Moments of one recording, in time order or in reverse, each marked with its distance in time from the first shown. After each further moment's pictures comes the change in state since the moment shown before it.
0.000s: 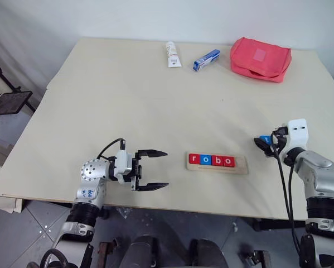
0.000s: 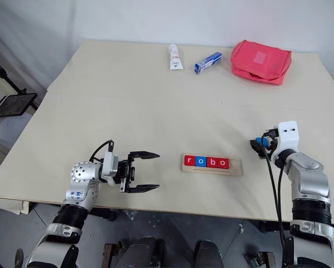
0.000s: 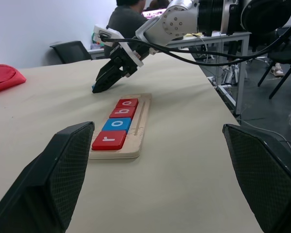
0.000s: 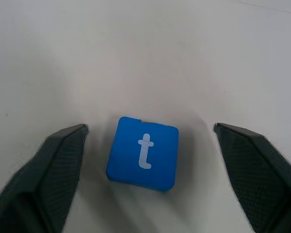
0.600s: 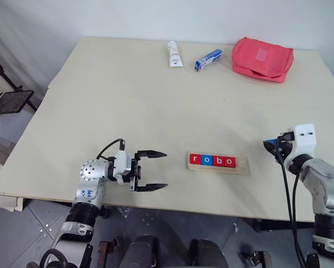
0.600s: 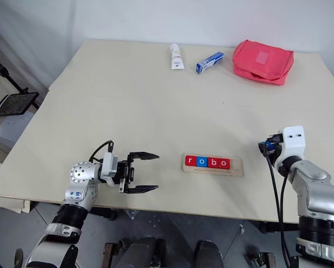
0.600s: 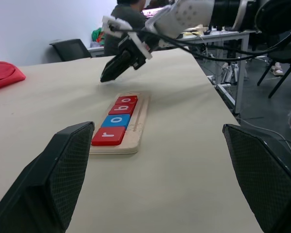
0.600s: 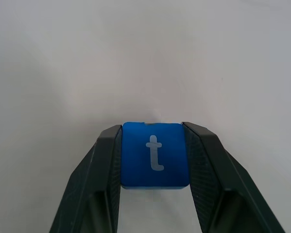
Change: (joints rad) left arm -0.003 0.007 0.002 0.018 -0.002 -0.001 -0.027; right arm 0.198 0.003 -0.075 -0.396 0.096 0.191 -0.084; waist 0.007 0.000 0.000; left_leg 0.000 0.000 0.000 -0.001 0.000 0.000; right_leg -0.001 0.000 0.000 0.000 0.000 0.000
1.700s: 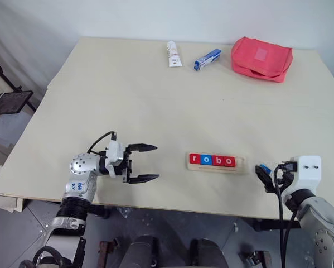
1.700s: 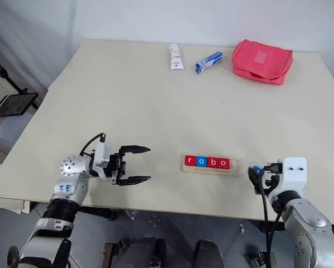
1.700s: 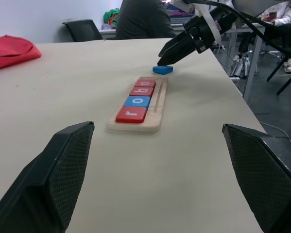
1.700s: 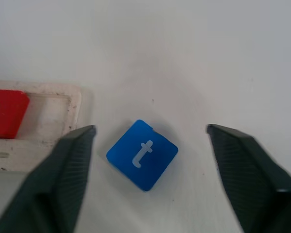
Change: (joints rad) left arm -0.057 0.068 0.043 0.007 0.003 0.109 0.039; right arm 0.372 0.226 -0.103 -0.573 0.132 0.222 -0.188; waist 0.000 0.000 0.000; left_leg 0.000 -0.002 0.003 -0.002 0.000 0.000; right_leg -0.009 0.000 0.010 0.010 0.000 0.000
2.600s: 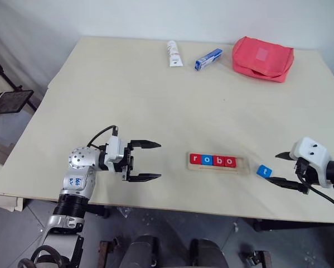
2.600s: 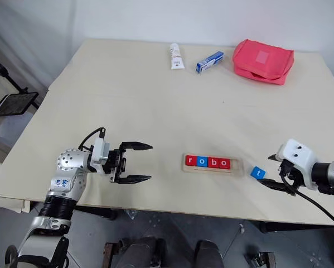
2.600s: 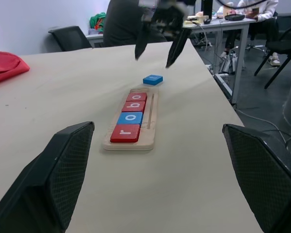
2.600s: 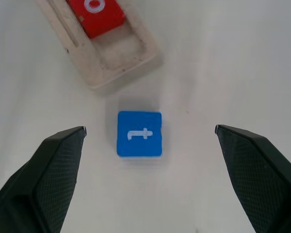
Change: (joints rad) left arm 0.010 0.027 -0.008 -0.127 -0.019 0.076 -0.019; right arm -0.197 -0.761 0.307 0.611 -0.127 -0.542 0.902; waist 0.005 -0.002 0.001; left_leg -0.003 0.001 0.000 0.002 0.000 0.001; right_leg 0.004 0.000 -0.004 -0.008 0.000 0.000
